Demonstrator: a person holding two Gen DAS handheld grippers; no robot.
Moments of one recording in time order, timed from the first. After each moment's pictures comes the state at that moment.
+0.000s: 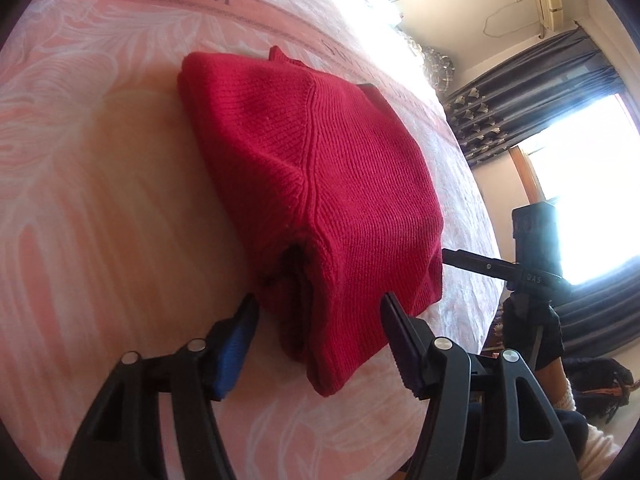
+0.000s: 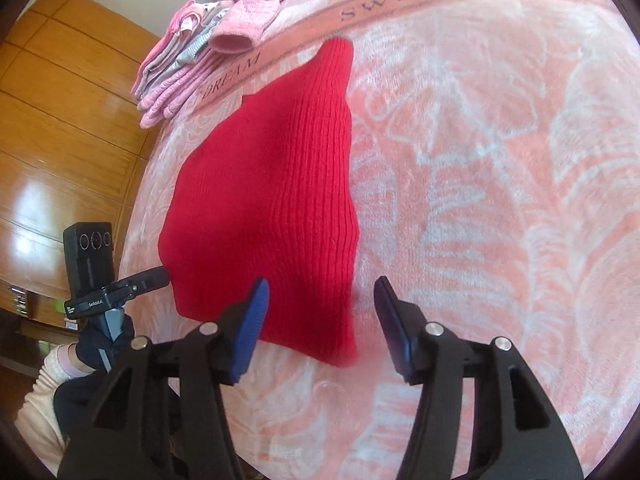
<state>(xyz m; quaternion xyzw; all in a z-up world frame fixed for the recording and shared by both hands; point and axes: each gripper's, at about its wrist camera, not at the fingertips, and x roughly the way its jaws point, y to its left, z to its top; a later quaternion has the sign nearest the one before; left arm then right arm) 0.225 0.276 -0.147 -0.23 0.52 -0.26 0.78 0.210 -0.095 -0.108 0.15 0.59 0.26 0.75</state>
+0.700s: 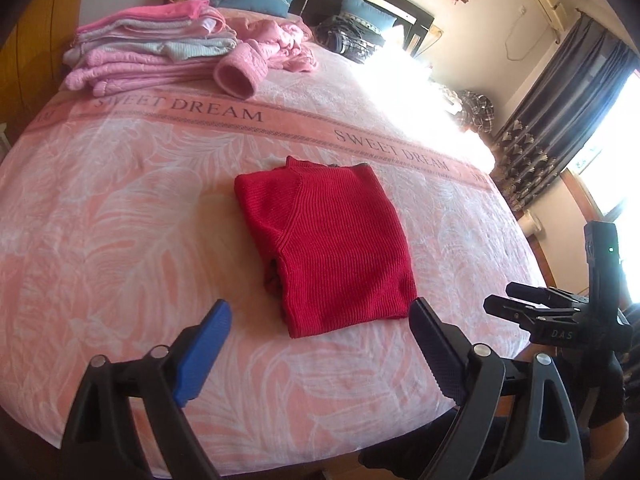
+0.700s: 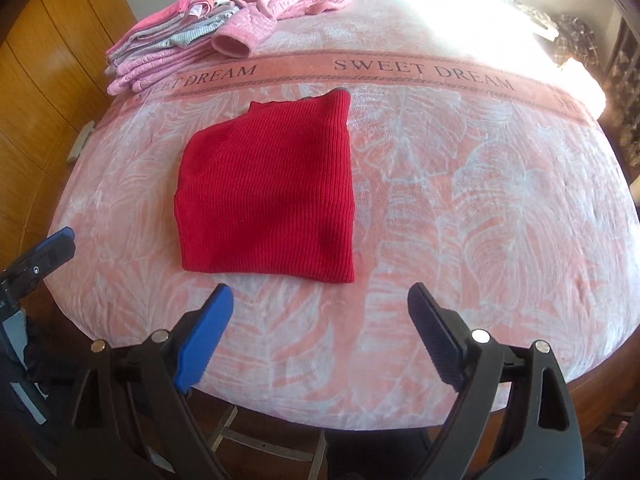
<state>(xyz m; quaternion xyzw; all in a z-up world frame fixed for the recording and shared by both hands) 0.107 0.240 -0.002 -0.14 0.45 -0.11 0.88 0.110 -0.046 0.001 -0.02 0.56 0.12 0.82</state>
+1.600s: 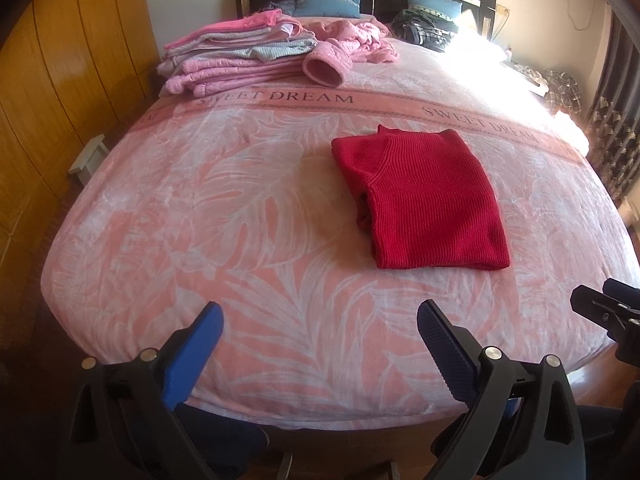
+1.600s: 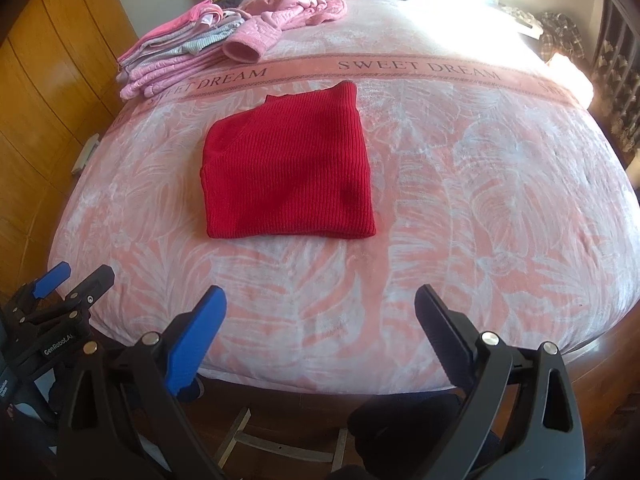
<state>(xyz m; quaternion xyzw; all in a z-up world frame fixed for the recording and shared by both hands) 0.038 0.211 -0.024 -0.04 0.46 0.07 0.88 0.036 -0.035 -0.002 0.00 0.54 0.11 0.84</state>
